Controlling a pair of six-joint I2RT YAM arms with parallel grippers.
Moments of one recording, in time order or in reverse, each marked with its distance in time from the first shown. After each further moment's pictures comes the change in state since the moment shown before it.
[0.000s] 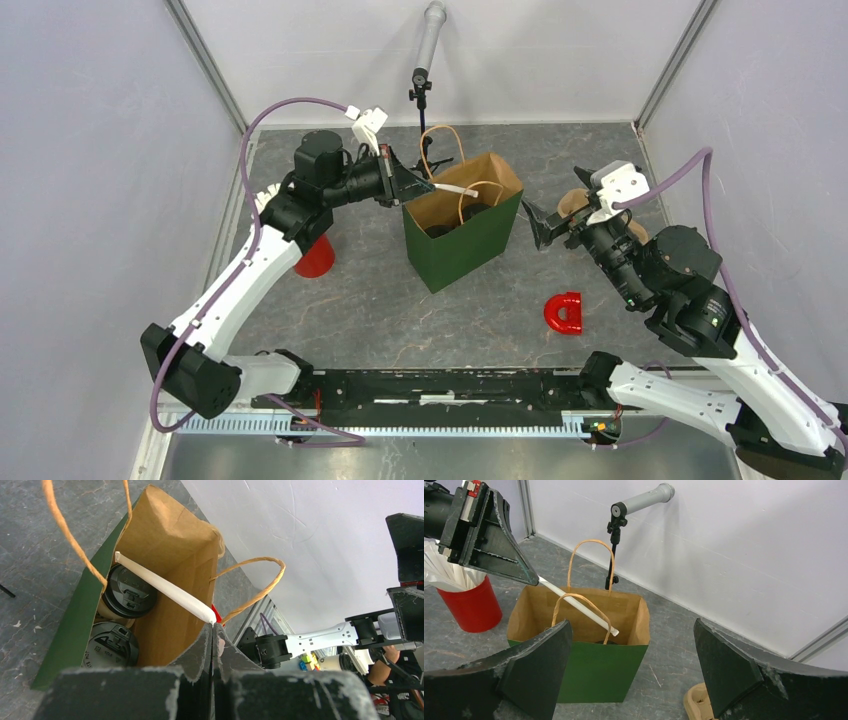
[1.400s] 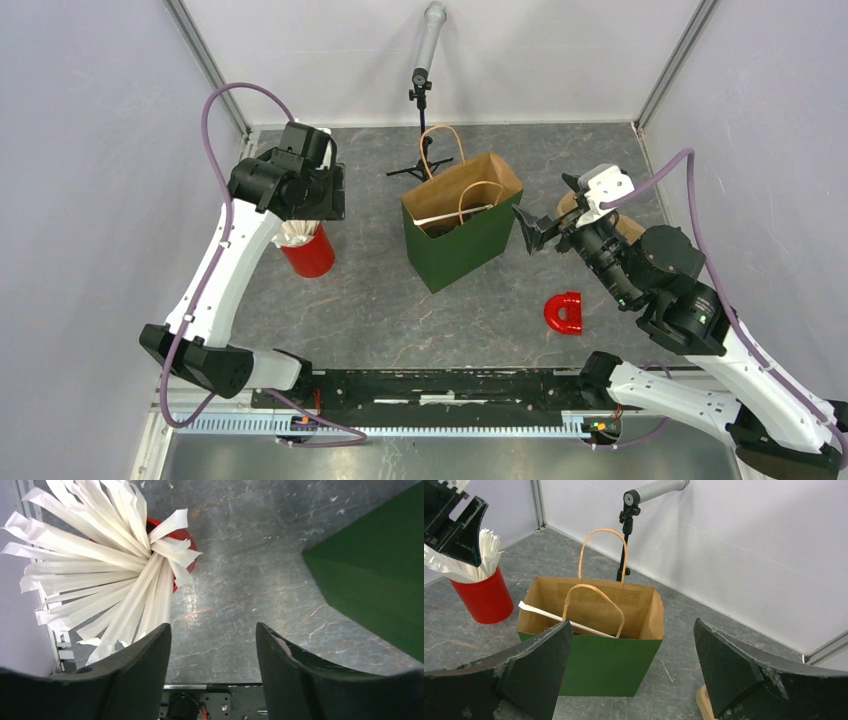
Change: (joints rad) left arm 0.128 0.103 0.377 -1.019 -0.812 0.332; right arm 0.000 0.002 -0.043 0.007 -0.027 0.045
